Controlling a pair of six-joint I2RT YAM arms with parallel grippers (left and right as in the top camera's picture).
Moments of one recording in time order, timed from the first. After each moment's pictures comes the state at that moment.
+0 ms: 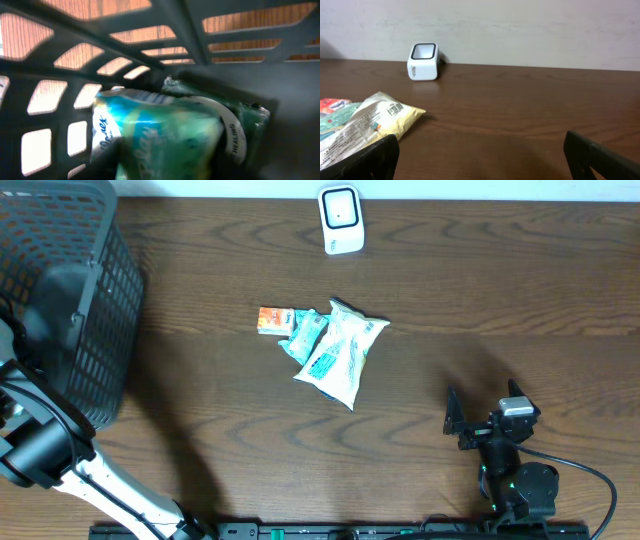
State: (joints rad) left arm 0.73 2.15 1.70 -1.02 -0.51 -0.68; right arm 0.06 0.01 0.01 -0.07 -0.06 0.01
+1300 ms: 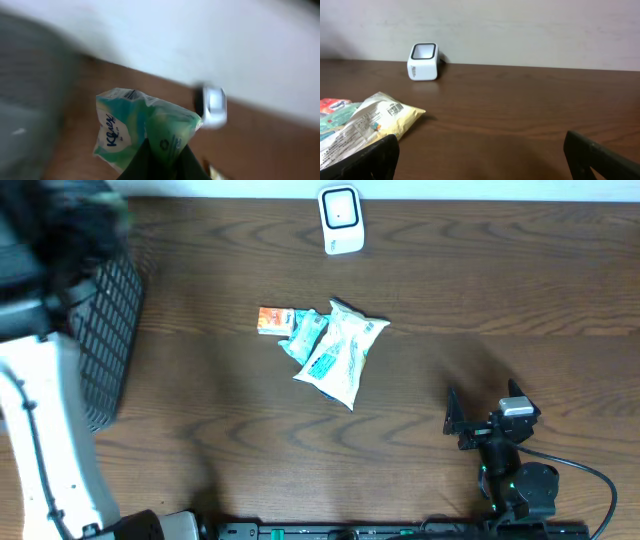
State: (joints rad) left arm 0.23 1.50 1.72 -0.79 0.40 -0.21; right arm 0.06 0.01 0.01 -0.07 -0.06 0.01
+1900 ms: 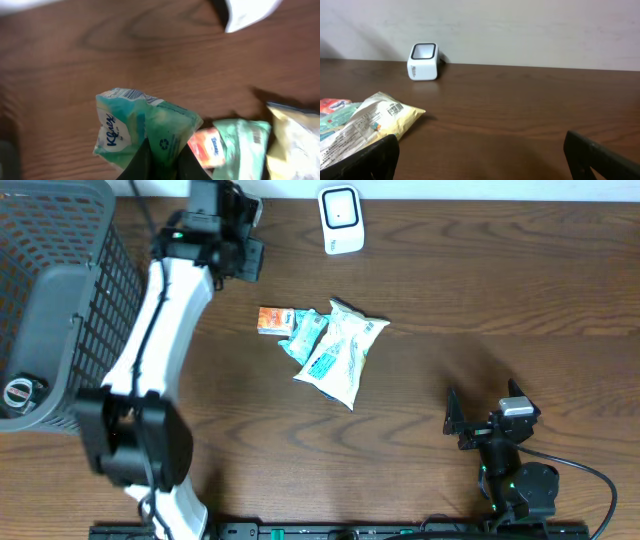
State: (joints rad) left arm -0.16 1.90 1.72 -0.79 0.05 0.07; right arm 0.06 0.01 0.01 -0.07 -0.06 0.01
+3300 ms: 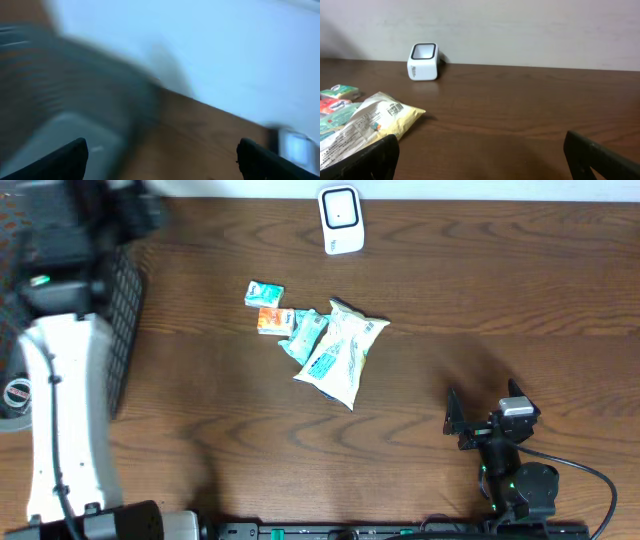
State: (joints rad) left arm 0.21 1.54 1.71 -0.65 -0.04 -0.22; right arm 0.06 0.01 0.01 -0.07 -0.06 0.01
